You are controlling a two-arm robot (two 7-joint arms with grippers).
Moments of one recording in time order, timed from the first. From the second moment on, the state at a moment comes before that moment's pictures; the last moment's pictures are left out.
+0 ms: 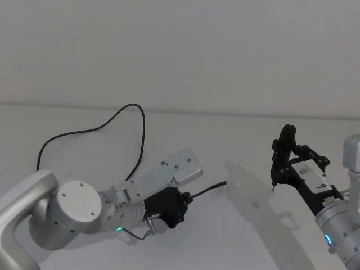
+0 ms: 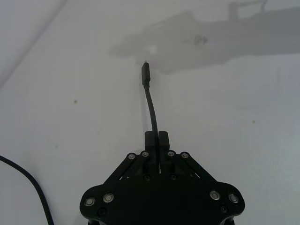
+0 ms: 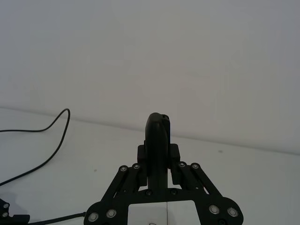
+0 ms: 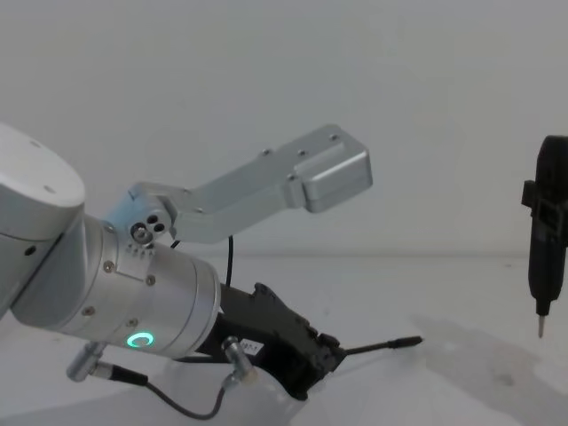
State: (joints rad) left arm -0.45 0.42 0.70 -1.63 -0.02 0.49 -0.51; right arm -0.02 0.34 -0.22 -1.77 0.29 0.03 0.07
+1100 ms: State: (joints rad) left arm -0.37 0.49 0.55 -1.78 -0.19 0.30 -0.57; right arm -0.07 0.30 -0.17 -1.98 0.39 -0.02 0.13
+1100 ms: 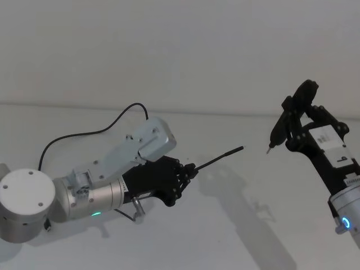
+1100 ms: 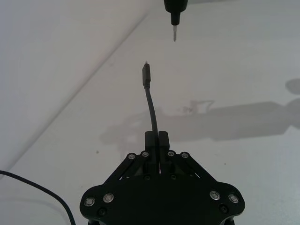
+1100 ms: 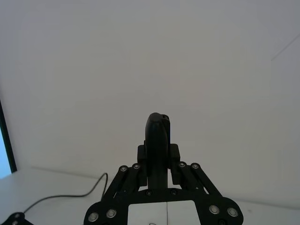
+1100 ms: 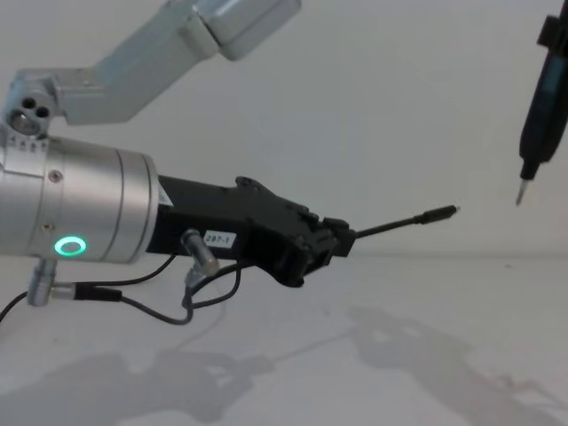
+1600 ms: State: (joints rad) left arm -0.36 0.51 0.53 -1.80 -0.21 0.29 -0.58; right arm -0.03 0.27 -0.17 -1.96 0.43 -0.02 0.16
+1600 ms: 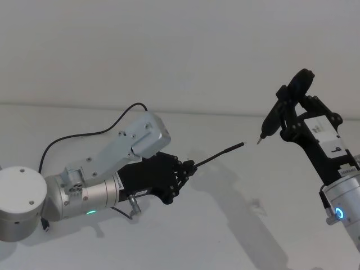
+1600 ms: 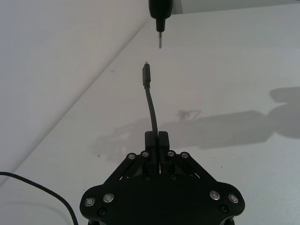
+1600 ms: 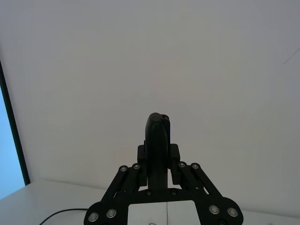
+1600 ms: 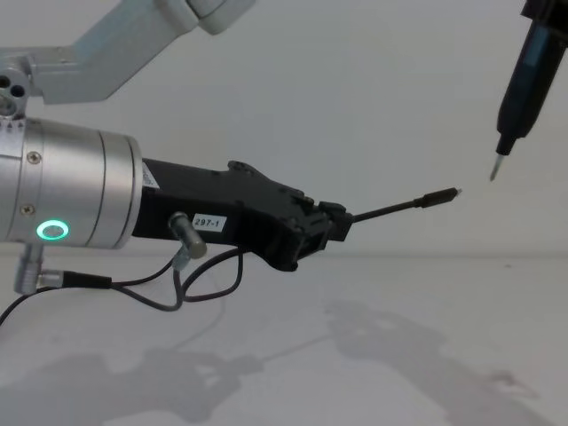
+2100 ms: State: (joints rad) left arm -0.35 0.51 0.52 -1.81 -0.22 0.29 -0.59; right arm 0.01 0.24 -0.19 -1.90 0.45 -0.01 0.18
